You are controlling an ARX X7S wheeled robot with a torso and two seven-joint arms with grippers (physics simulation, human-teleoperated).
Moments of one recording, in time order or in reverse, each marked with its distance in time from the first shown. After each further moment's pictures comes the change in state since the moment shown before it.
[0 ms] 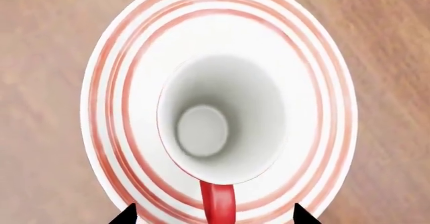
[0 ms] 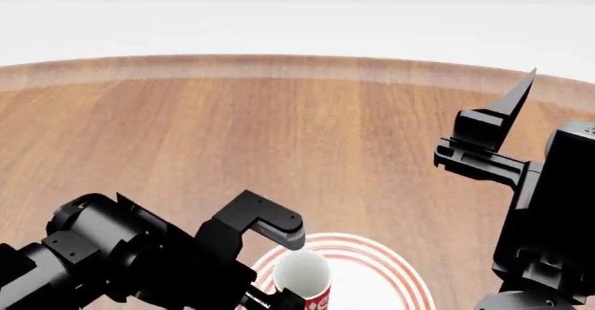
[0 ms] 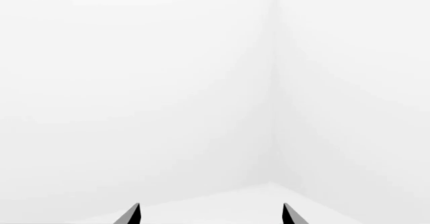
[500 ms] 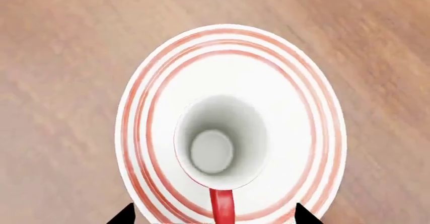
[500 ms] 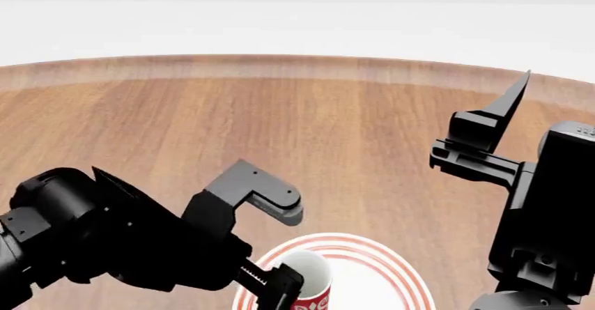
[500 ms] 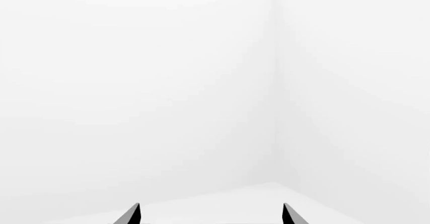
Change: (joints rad) left arm -0.068 -0.141 -0.074 0.297 -0.062 -0.026 -0.203; right arm 0.001 0.002 -0.013 0.005 0.002 0.000 0.006
